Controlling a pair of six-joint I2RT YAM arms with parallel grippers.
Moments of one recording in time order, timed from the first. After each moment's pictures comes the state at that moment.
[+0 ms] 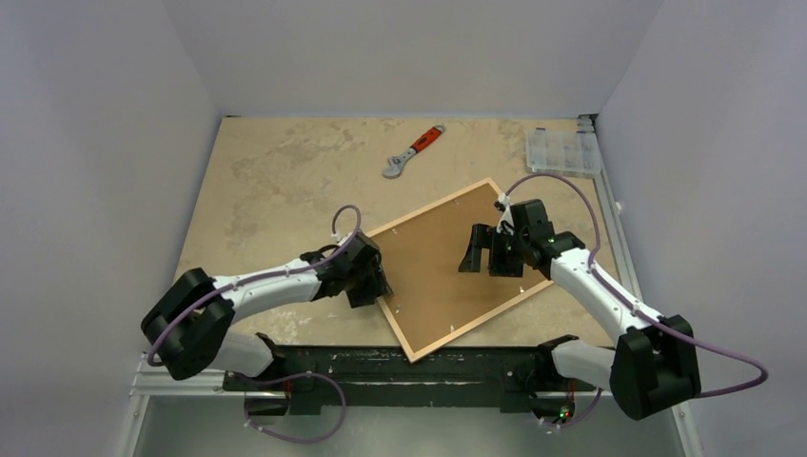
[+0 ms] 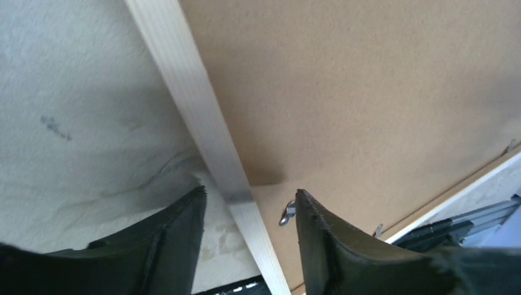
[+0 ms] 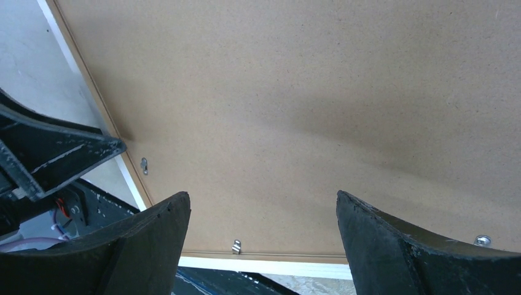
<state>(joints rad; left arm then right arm) -0.80 1.34 0.64 -0.34 0.00 -1.12 0.31 1.17 0.72 -0.55 -0.33 0.44</state>
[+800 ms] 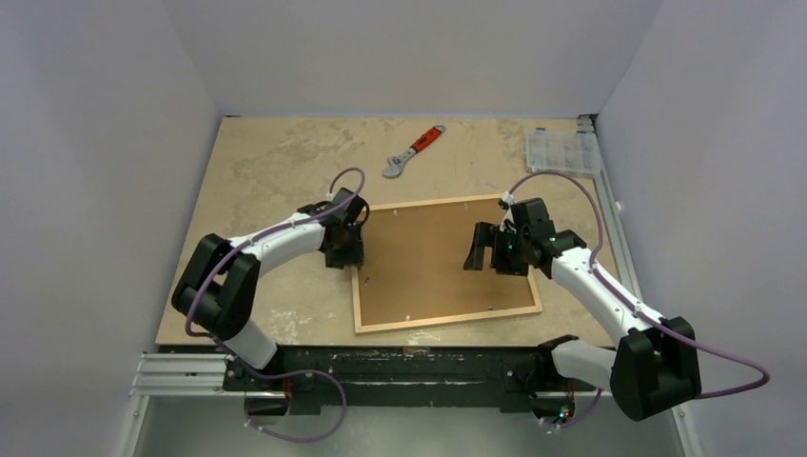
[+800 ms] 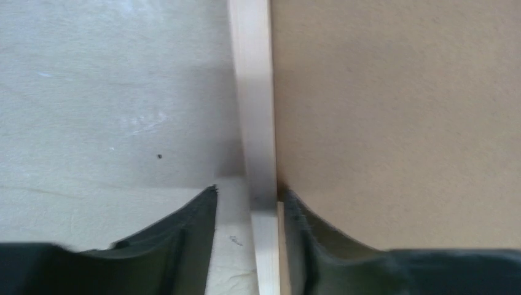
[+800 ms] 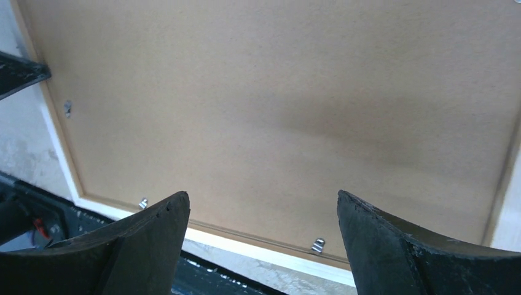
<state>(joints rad) -0.53 1.61 0.96 -0.59 -0.07 -0.63 0.31 1.15 0.73 -0.58 -0.27 0.43</state>
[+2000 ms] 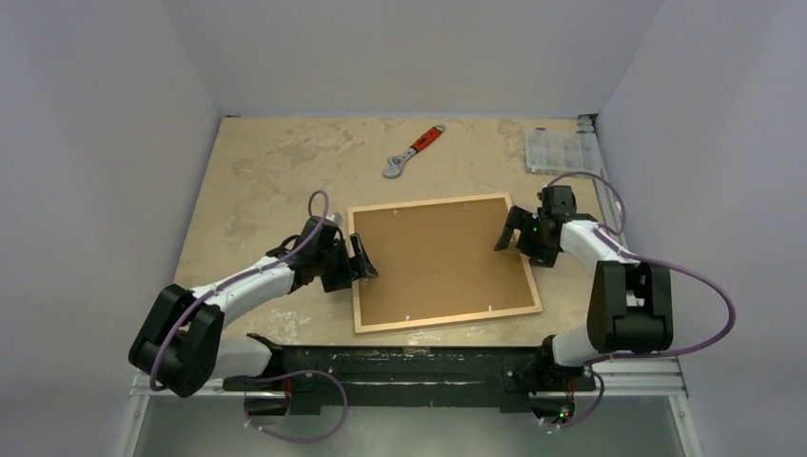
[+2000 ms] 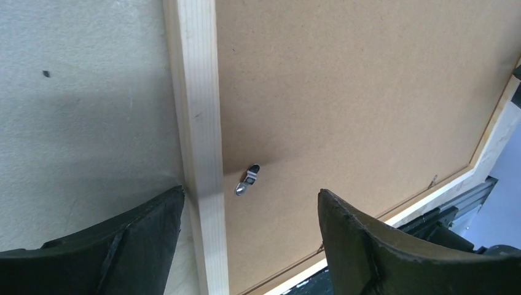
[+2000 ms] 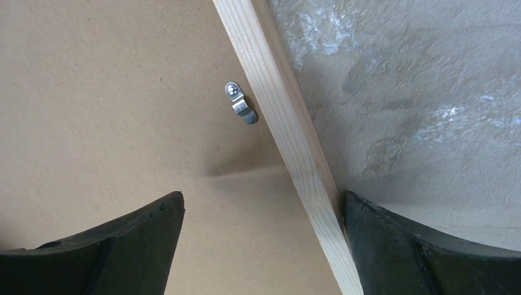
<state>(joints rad) -0.49 1.29 0.58 -0.24 0.21 -0.81 0.00 1.49 0.82 -0.49 -0.18 0.41</state>
